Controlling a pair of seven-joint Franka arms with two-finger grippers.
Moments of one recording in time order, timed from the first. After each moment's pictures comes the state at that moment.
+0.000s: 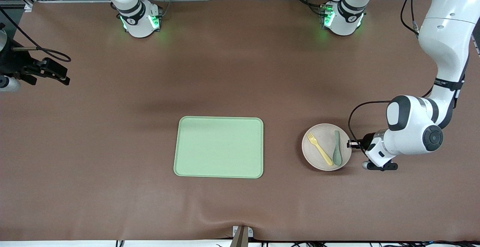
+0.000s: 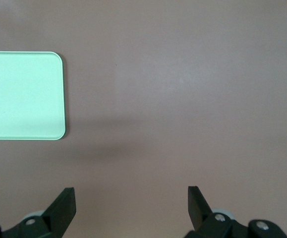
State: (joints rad) left arm 0.30 0.72 -0.44 -1.60 0.04 2.14 -0.08; right arm 0.00 0.01 0.02 -1.57 0.00 1.57 0.03
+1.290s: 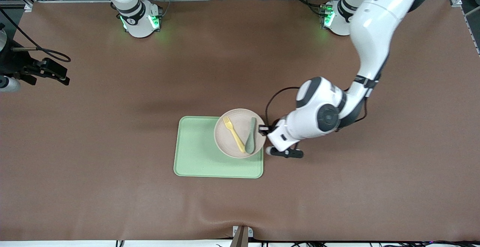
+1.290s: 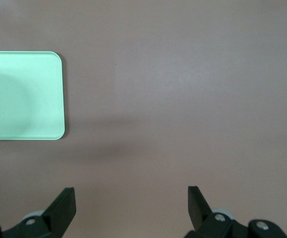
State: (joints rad) left arm -0.26 0.80 -0.40 -1.33 -0.11 2.18 -0.40; right arm 0.00 0.01 0.02 -1.57 0.00 1.57 0.03
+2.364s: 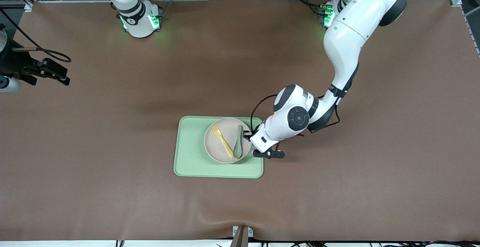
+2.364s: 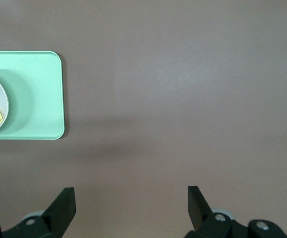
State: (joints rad) left arm -0.35 0.93 -0.34 -1.29 -0.11 2.35 -0.47; right arm 0.00 0.01 0.02 -1.57 0.00 1.57 0.03
